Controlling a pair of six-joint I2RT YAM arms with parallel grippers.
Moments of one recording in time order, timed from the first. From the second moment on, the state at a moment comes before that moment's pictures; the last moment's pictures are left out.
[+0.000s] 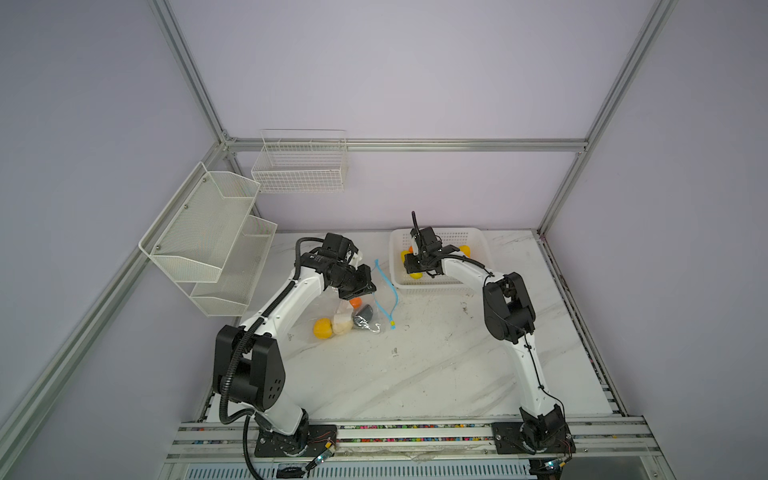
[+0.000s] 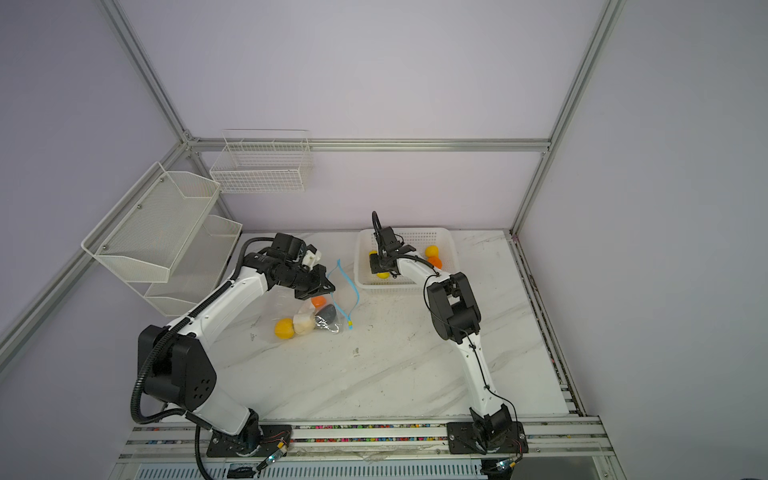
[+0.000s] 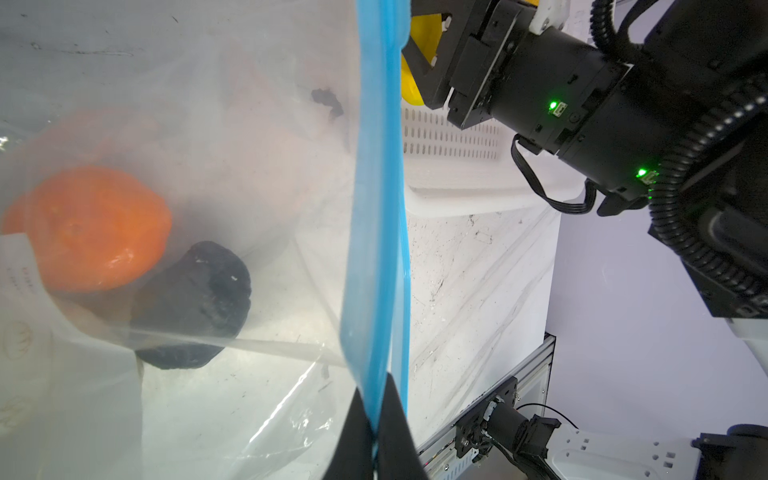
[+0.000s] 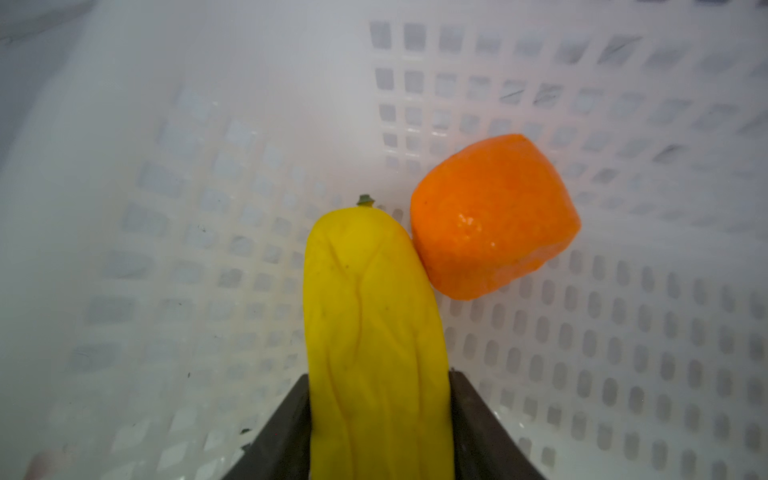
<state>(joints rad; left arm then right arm) -0.28 1.61 1.39 -0.81 0.49 -0.54 0.52 2.35 1.95 -0.45 -0.02 0.26</state>
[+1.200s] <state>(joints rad) -0.28 1.61 1.39 -0.77 0.50 -0.54 0.52 1.84 1.59 -0.46 -0.40 0.34</state>
